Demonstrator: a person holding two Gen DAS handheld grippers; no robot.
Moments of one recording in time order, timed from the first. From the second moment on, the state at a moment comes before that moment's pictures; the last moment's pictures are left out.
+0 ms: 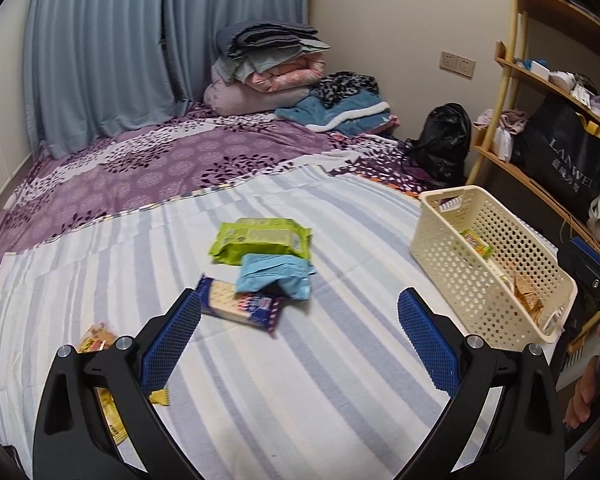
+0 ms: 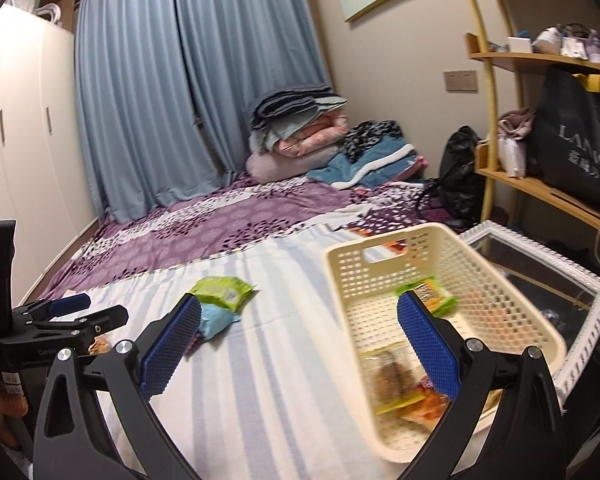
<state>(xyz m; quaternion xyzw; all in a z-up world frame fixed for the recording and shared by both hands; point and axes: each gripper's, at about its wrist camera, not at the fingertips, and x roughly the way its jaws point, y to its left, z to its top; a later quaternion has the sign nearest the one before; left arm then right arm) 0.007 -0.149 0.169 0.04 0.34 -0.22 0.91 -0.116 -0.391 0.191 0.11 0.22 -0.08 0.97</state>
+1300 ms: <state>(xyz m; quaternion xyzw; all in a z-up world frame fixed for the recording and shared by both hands) 0.040 0.041 0.089 -0.01 0.41 -0.06 0.91 -0.053 -0.299 0.135 0.10 0.33 0.03 0.94</state>
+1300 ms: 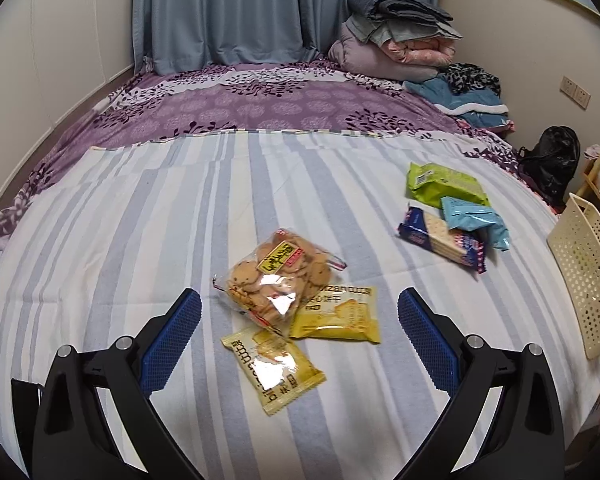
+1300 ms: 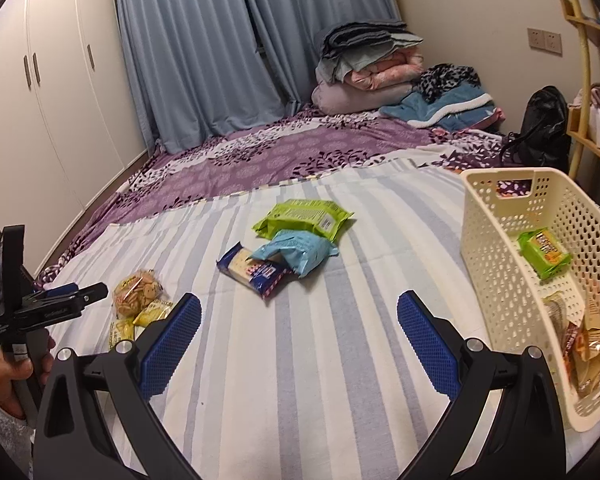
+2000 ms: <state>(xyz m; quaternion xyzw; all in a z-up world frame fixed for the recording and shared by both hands) 0.117 0.036 0.031 0.04 0.47 -0.07 0.88 -0.029 -0.286 0.103 0.10 0.38 0.05 0.92</state>
